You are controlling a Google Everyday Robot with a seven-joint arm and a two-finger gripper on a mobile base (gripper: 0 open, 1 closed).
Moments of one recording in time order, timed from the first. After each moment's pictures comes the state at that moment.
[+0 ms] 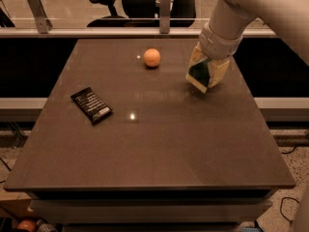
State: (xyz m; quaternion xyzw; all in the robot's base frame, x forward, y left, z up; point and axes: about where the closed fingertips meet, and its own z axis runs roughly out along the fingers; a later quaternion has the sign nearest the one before) arm 0.625 -0.150 0.860 -0.88 0.45 -0.06 0.12
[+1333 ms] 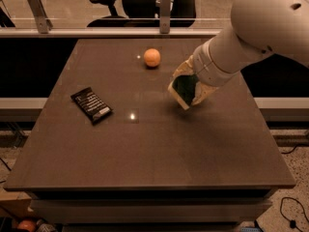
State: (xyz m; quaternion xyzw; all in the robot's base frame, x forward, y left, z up) arm 0.551 -0.092 0.878 -0.86 0.42 -0.12 0.26
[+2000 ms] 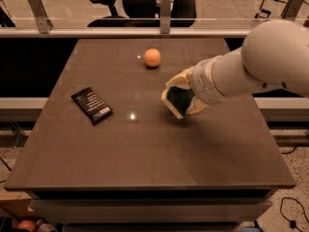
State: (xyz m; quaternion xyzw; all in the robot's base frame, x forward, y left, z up) arm 0.531 -0.075 0.868 -0.86 0.34 -0.15 0.34
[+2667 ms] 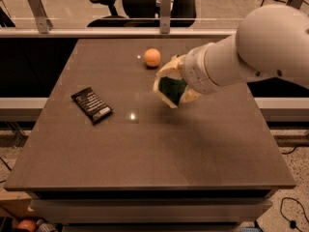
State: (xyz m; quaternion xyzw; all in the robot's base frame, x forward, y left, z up) arm 0.539 -0.054 0.896 -0.88 0.27 -0.19 0.35
